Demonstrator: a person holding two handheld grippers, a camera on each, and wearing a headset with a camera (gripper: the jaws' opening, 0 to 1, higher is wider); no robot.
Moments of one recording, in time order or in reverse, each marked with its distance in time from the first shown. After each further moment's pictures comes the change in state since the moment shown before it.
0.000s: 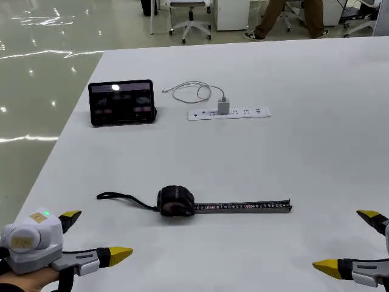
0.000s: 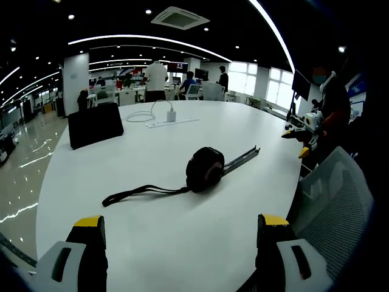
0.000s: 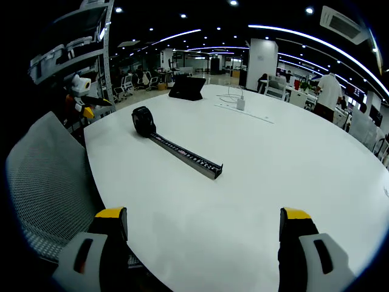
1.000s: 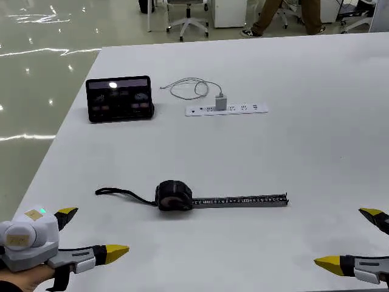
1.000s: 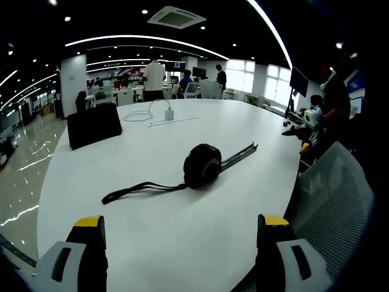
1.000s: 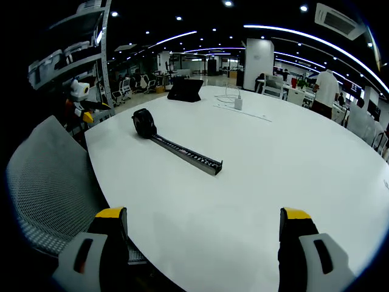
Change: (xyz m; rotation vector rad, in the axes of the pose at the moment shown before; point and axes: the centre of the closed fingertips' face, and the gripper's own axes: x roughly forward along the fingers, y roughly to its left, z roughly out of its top) left arm -0.005 -0.003 -0.006 0.017 0.014 -0.006; right arm -0.009 0.001 -0.007 0.024 -0.008 -0.002
